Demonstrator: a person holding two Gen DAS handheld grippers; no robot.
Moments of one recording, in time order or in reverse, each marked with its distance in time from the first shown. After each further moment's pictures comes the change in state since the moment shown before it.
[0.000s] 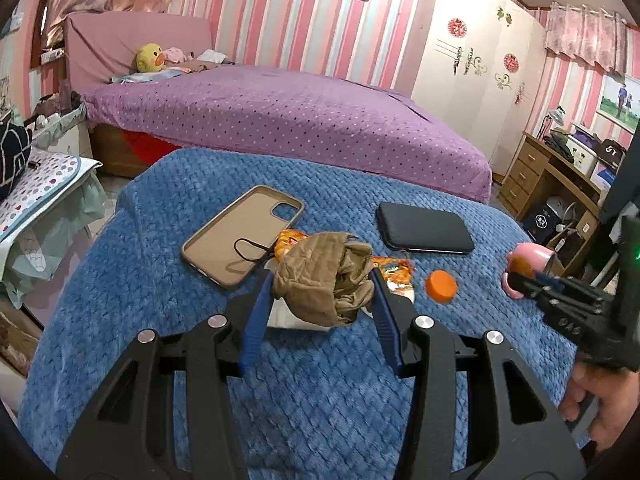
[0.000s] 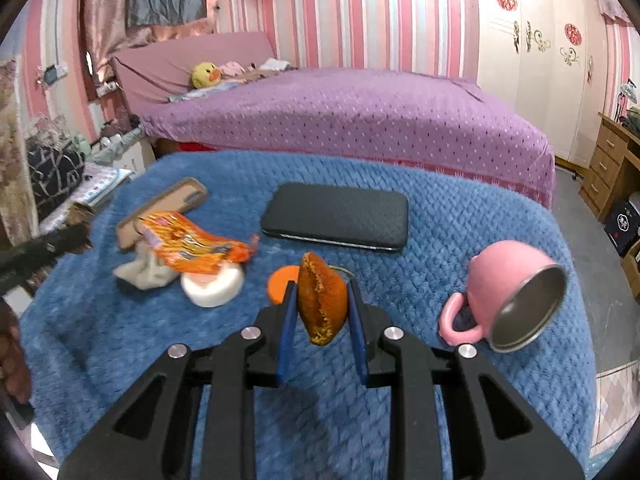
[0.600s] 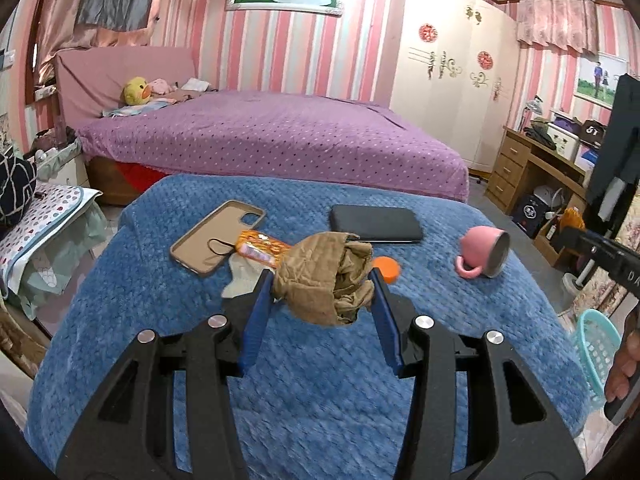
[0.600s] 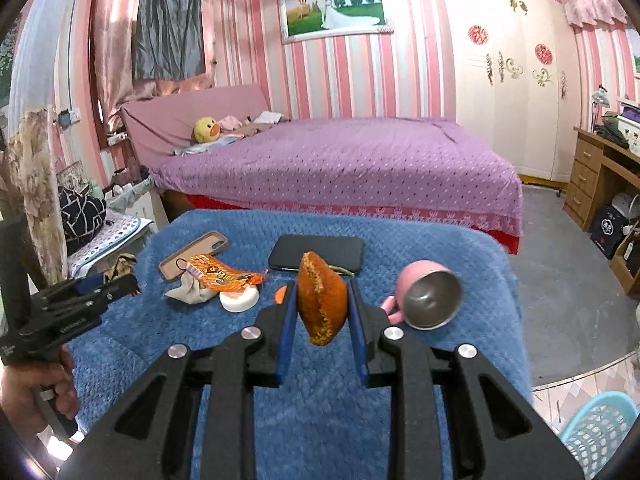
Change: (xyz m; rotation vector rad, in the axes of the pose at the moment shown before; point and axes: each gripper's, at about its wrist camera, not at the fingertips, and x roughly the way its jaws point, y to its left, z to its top) left arm -0.070 -0.060 -0.027 0.093 -0.070 -0.020; right arm -0.147 -0.036 -0.013 0.049 -0.172 -0.015
